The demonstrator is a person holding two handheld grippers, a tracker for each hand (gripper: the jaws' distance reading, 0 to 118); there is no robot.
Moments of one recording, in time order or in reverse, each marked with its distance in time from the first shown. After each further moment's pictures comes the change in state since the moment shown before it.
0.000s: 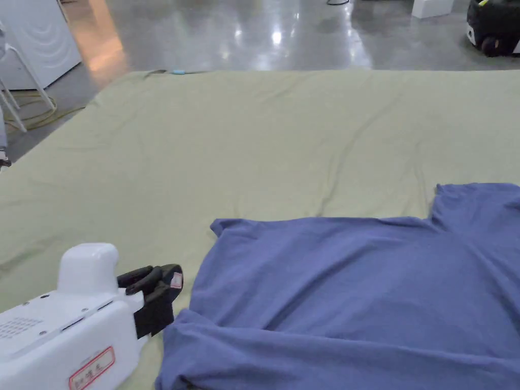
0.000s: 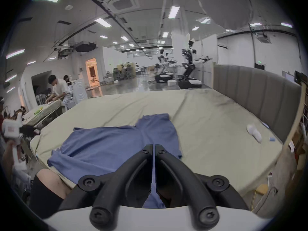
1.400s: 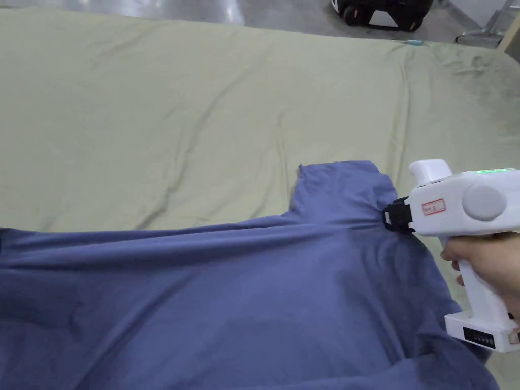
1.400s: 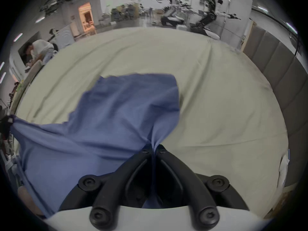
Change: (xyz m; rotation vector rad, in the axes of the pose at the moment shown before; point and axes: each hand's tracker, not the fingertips) left arm -0.012 0.046 -0.171 -0.170 0.028 -0.120; right arm 0.067 0.040 -0.350 -0.567 -0.007 0.078
